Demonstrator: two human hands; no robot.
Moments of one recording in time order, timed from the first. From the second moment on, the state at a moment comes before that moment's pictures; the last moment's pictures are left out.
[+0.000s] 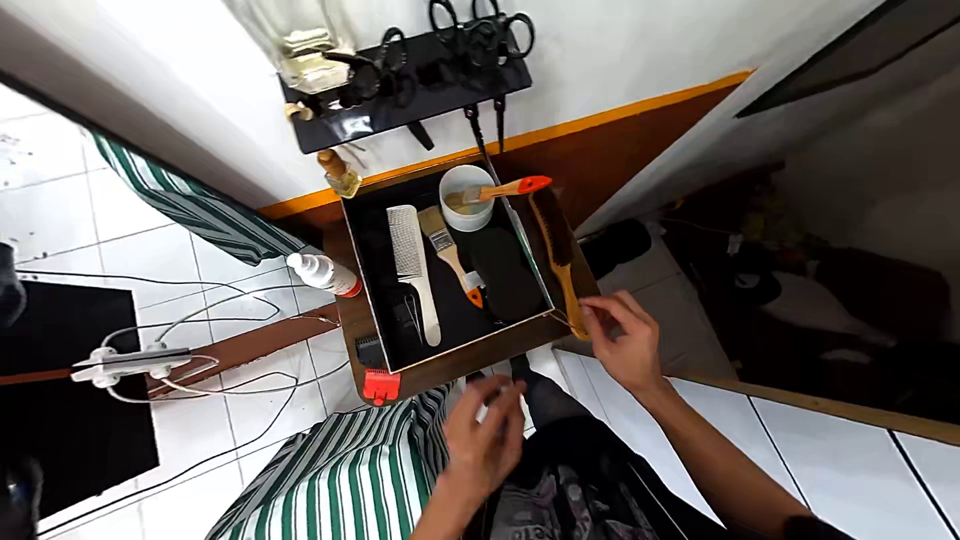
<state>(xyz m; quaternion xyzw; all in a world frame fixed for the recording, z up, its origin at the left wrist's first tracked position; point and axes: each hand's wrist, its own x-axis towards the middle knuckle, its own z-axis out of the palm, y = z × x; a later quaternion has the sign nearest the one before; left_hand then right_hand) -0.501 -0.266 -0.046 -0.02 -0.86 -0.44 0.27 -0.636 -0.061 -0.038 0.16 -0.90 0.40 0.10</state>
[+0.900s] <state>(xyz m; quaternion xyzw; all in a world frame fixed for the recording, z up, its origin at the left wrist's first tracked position) -0.623 -0.310 -0.007 0.22 -0.94 -0.26 0.01 -0.756 -0.156 0.011 0.15 -0.95 0.15 -0.24</state>
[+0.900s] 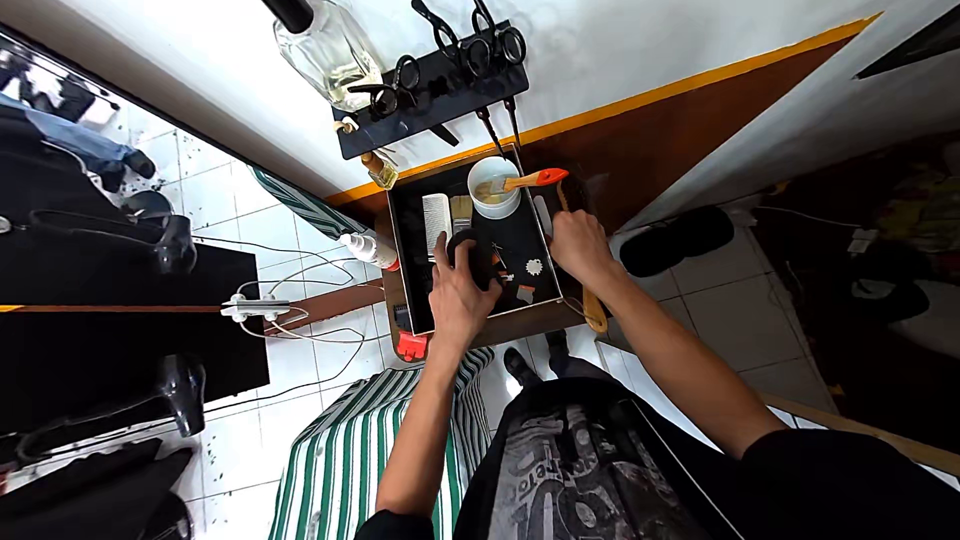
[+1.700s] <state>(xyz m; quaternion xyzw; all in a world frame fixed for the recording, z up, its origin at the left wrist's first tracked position) -0.597 -0.309 0.036 0.11 -0.90 -0.37 0.19 -0.687 -0.031 0.034 0.22 -0.76 0.57 -0.22</state>
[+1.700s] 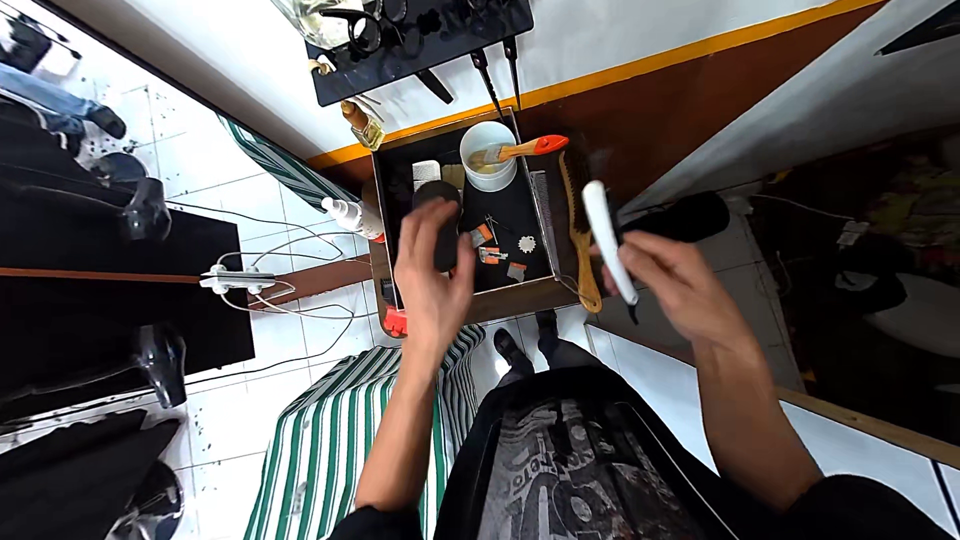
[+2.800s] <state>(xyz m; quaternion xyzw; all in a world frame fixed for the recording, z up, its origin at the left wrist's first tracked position) -0.540 -0.290 0.075 0.01 -0.60 -0.76 0.25 -0.635 -0.114 0.061 0.17 -0.13 0.67 -0.71</state>
